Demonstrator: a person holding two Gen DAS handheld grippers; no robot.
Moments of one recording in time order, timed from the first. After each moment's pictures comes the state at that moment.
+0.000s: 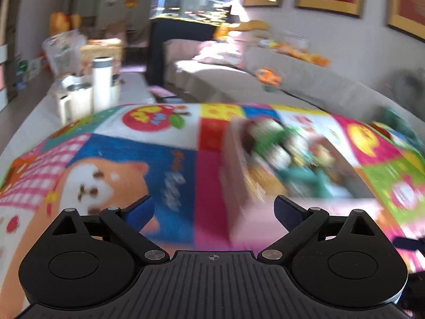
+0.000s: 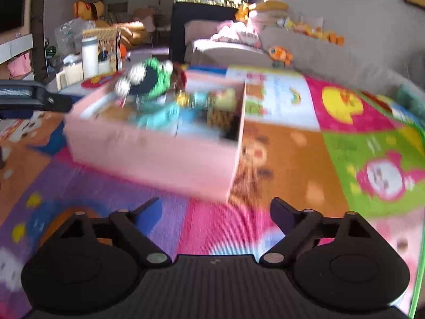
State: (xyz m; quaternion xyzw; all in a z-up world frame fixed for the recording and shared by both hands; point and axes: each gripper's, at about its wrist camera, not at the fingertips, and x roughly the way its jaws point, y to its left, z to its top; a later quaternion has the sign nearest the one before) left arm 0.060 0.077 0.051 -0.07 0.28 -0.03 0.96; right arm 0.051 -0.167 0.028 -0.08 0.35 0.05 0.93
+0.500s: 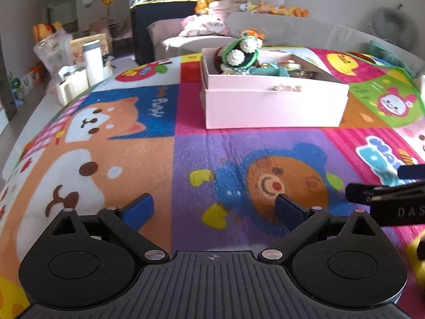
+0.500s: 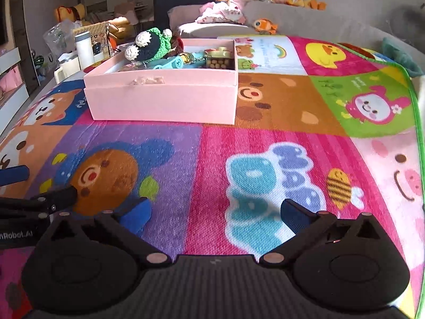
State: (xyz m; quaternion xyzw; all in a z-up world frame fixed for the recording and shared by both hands) left arm -0.010 0.035 0.003 0.01 0.34 -0.02 0.94; right arm -0.002 -0.162 0.008 -0.01 0.37 0.03 0.93
